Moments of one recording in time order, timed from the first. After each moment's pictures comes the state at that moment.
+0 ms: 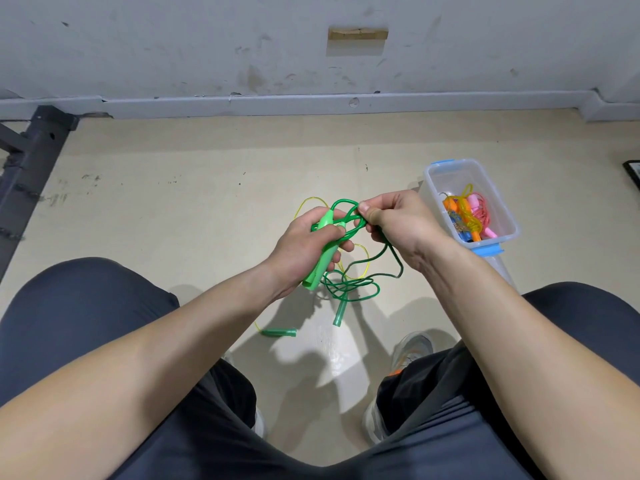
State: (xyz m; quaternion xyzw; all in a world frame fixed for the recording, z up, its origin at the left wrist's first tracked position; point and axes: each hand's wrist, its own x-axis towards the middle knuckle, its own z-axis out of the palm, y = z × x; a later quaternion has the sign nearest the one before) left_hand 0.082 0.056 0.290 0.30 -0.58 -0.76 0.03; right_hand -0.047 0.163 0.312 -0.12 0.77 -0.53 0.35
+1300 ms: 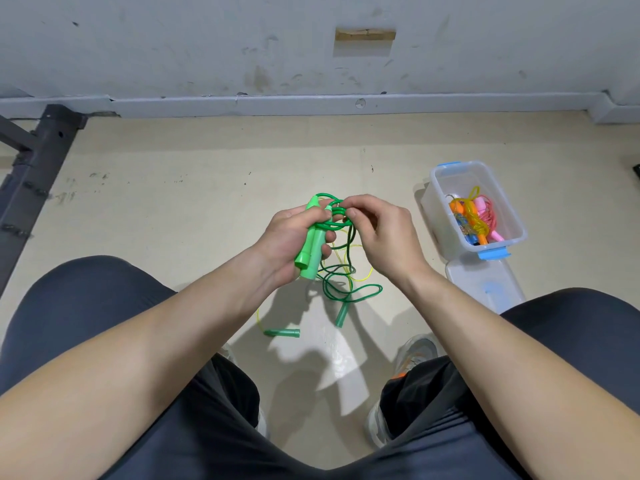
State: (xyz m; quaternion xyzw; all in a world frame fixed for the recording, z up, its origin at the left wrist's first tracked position) left_hand 0.078 0.036 0.296 0.35 -0.39 -0.85 0.07; right_hand -0.025 0.160 0.288 -0.38 0.79 -0.46 0.11
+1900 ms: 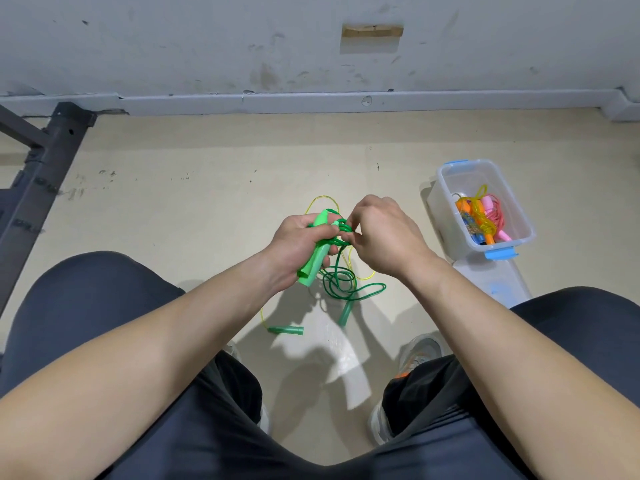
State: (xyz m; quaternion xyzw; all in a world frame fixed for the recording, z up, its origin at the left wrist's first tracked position) left_hand 0.082 0.038 0.276 0.37 -0.52 -0.77 0.04; right_hand -0.033 0.154 0.294 -0.46 0.87 -0.11 0.14
